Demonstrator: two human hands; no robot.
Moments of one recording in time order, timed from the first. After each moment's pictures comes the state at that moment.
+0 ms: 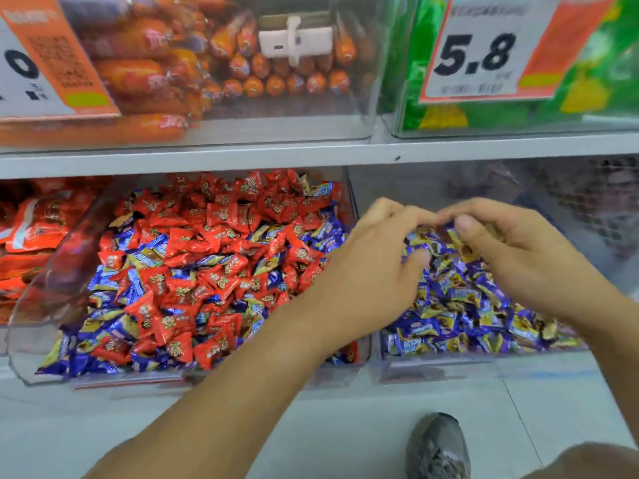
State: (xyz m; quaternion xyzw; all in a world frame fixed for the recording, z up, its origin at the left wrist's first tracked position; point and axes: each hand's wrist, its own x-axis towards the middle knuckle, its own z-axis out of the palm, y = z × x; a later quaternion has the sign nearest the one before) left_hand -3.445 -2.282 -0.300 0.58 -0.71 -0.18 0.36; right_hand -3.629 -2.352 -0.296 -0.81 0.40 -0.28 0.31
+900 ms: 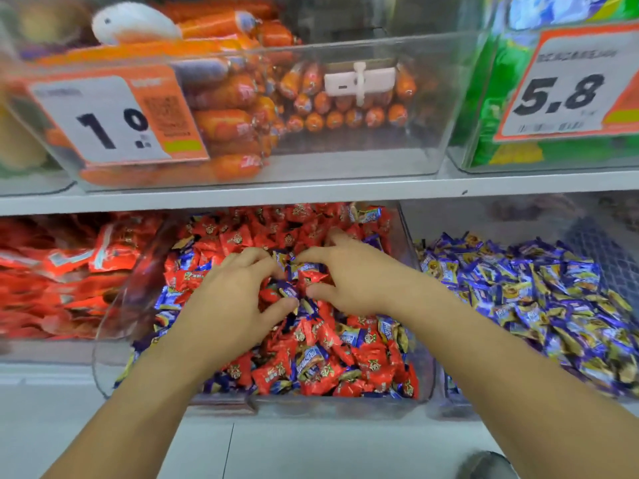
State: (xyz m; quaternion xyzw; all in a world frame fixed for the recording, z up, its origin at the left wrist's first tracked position) left_hand -3.272 -2.220 -0.324 0.75 -0.64 -0.04 0.16; right_hand -3.430 -2.343 -0.309 -0.94 0.30 0.04 0.17
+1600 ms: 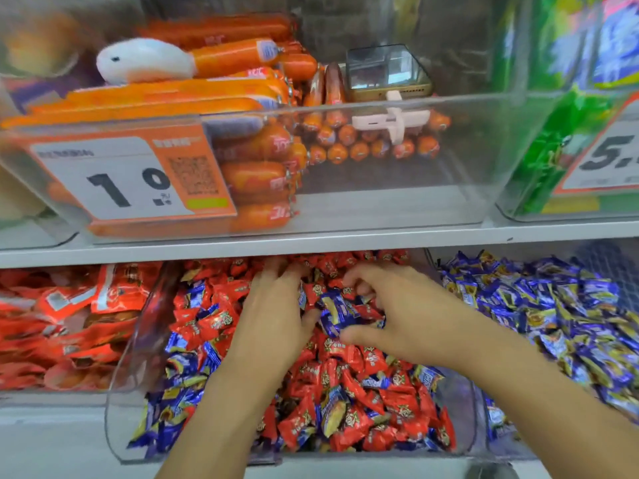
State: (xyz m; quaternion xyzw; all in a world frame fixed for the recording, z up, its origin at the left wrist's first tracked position) left_hand -3.277 -2.264 -0.326 0.78 -0.58 -0.07 0.22; right_hand -3.454 -2.344 -0.295 -0.92 0.33 -0.06 0.22
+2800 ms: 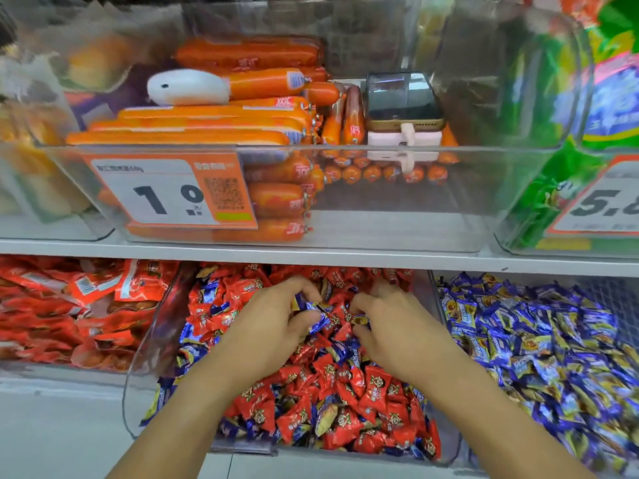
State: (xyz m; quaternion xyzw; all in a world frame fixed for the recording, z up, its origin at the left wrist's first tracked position) left_hand -3.270 -2.242 -0.301 0.74 -0.58 -0.21 0.26; right_hand -3.441 -2.337 -0.315 -0.91 0.39 -0.01 0.12
